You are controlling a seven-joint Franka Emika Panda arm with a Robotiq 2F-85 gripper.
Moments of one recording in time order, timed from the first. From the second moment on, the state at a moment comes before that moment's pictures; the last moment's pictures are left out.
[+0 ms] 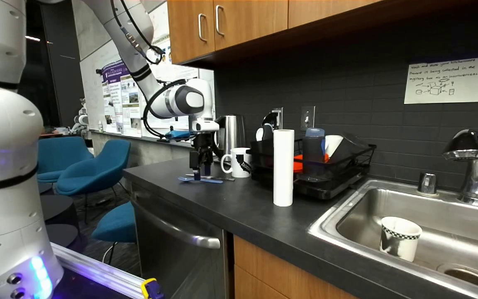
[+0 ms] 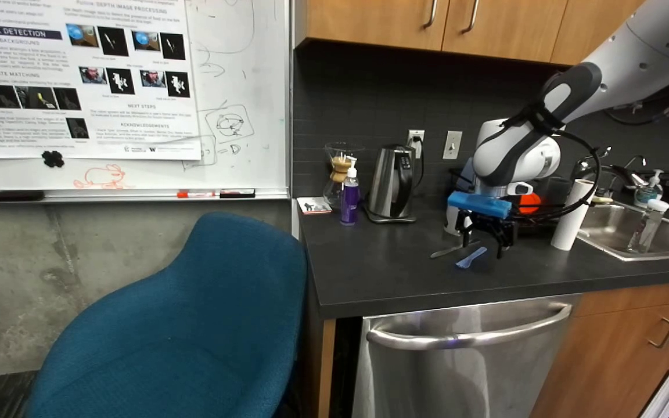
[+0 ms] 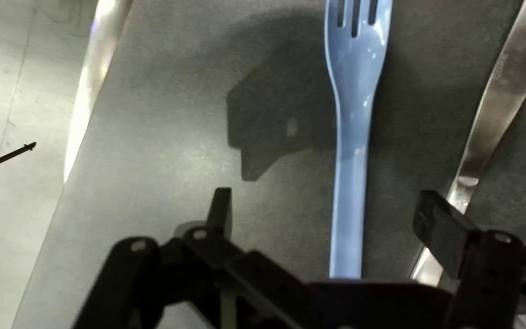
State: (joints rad) arm -0.12 0.14 -0.16 -2.34 -0.08 2.42 1.21
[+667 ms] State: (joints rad) arm -0.12 0.17 -0.19 -2.31 -0.08 2.41 1.23
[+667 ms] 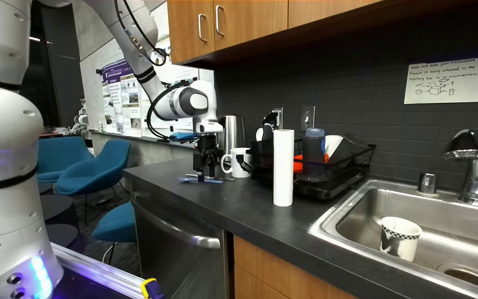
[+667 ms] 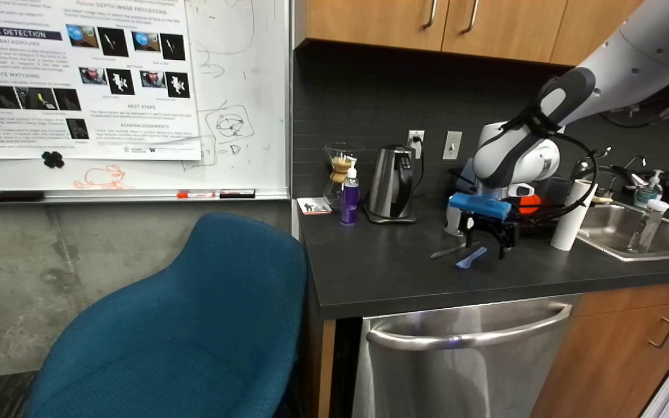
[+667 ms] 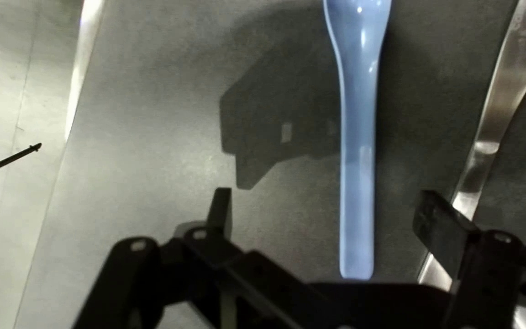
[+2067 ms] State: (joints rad) arm -0.12 0.21 -0.20 -2.26 -0.08 2.41 1.24
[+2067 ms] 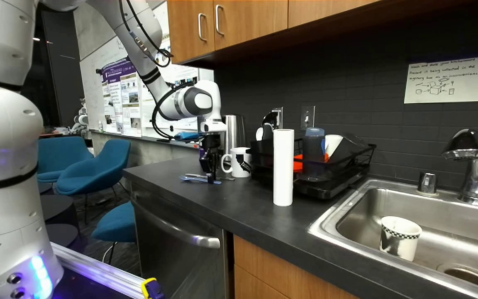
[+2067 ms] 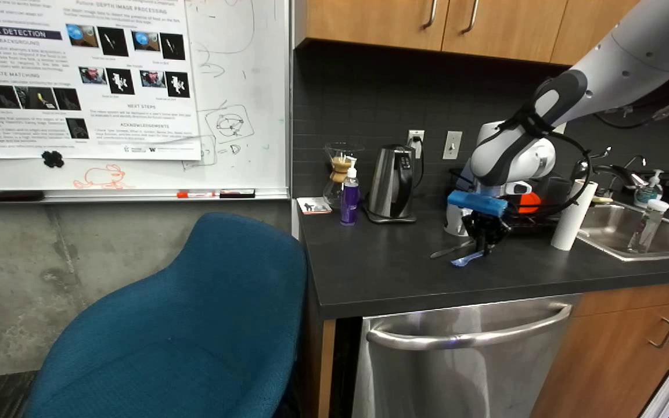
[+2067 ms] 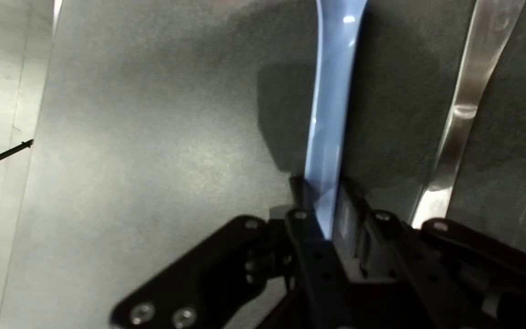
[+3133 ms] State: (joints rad) arm -0.11 -0.08 -0.16 -2.27 -0.39 2.45 1.23
